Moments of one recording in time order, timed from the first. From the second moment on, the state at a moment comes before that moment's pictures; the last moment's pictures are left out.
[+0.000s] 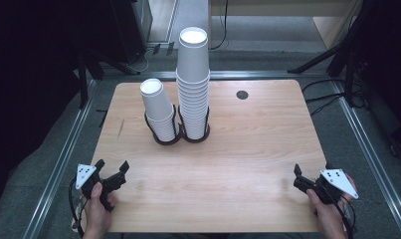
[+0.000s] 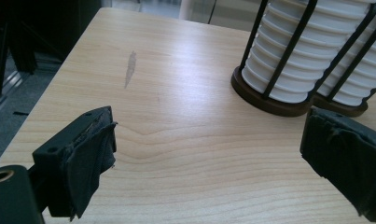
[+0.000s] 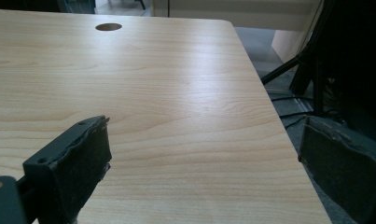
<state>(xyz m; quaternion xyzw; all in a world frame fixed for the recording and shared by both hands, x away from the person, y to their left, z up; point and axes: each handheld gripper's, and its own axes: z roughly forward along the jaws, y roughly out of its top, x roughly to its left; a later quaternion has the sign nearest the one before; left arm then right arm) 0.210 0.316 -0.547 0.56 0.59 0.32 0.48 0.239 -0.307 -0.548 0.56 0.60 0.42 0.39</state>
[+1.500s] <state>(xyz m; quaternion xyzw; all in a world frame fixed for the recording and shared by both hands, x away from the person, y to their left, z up) 0.248 0.244 -0.469 0.61 0.50 0.29 0.54 0.261 -0.262 -0.471 0.52 0.60 0.49 0.36</state>
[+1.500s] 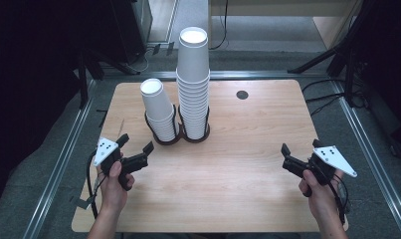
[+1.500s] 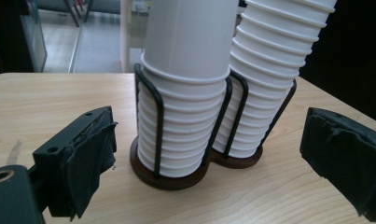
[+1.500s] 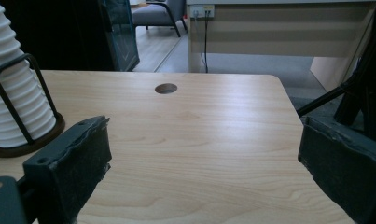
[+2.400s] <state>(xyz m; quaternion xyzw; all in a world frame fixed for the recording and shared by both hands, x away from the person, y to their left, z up) 0.284 0.180 -0.450 0.64 0.45 0.28 0.56 0.276 -0.196 -0.415 0.44 0.63 0.54 0.33</state>
